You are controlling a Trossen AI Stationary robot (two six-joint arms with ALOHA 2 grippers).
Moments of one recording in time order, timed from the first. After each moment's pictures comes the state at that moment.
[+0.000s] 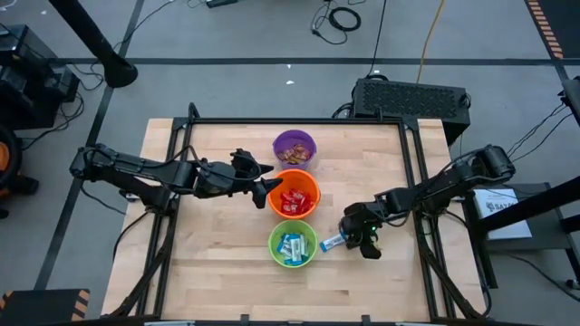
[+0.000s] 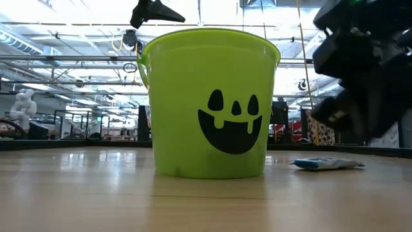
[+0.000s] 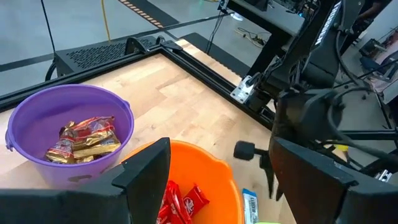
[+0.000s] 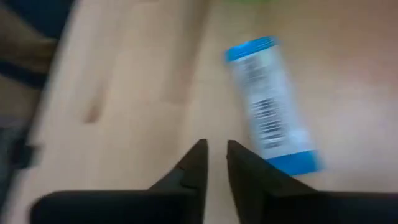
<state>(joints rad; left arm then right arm) -0.15 1.25 1.05 -0.17 -0.46 -0.62 0.25 1.37 0.52 -0.07 -0.36 0.28</state>
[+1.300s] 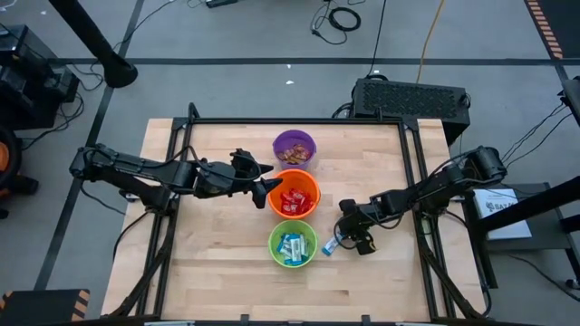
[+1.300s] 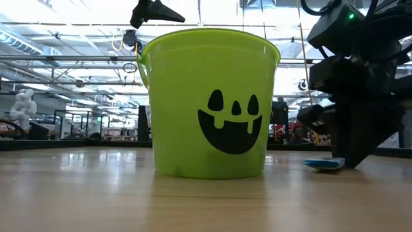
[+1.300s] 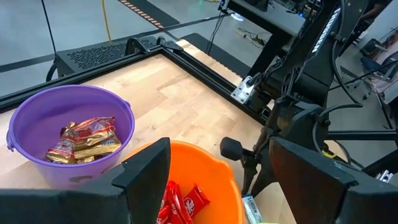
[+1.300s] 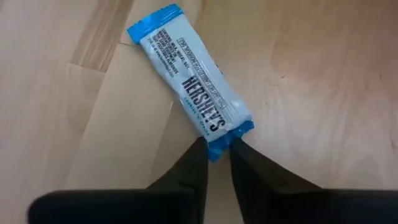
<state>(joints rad) -0.15 1.25 1.05 -0.17 -0.46 -0.61 0.25 1.49 0.52 -0.08 -0.13 0.02</state>
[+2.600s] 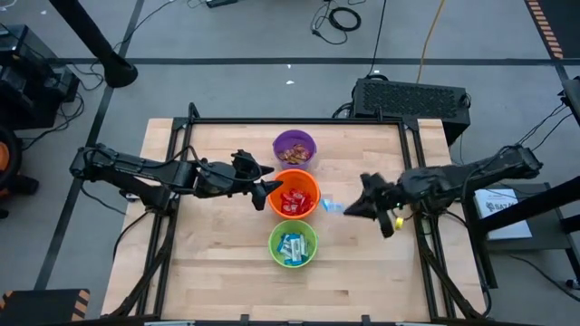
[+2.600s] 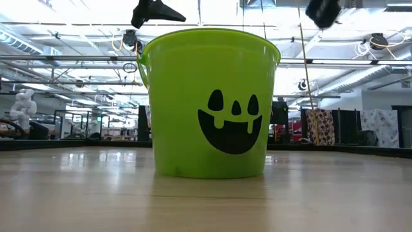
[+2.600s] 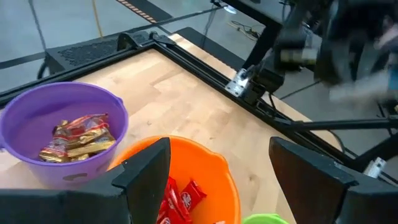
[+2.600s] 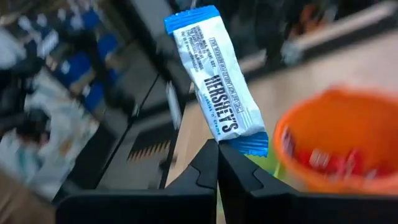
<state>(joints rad) -0.15 1.25 1.05 -0.18 -0.43 -0.60 0.27 0.86 0.71 -0.08 -0.01 0.53</state>
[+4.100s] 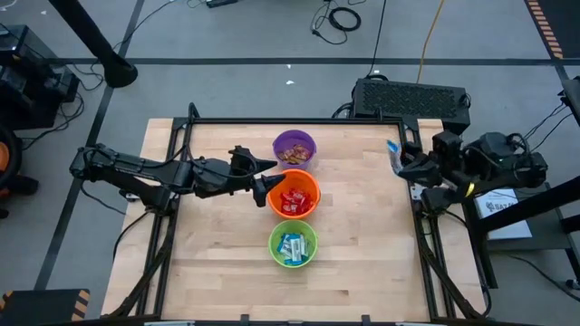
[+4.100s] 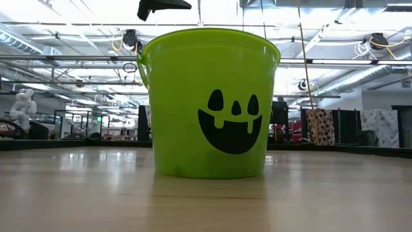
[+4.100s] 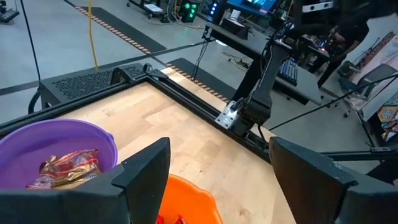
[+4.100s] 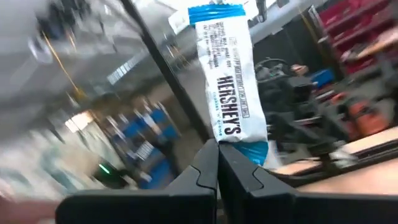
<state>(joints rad) -0.15 1.25 1.05 -0.04 -0.47 -0.54 0.19 0.54 0.88 -0.07 -0.05 0.64</state>
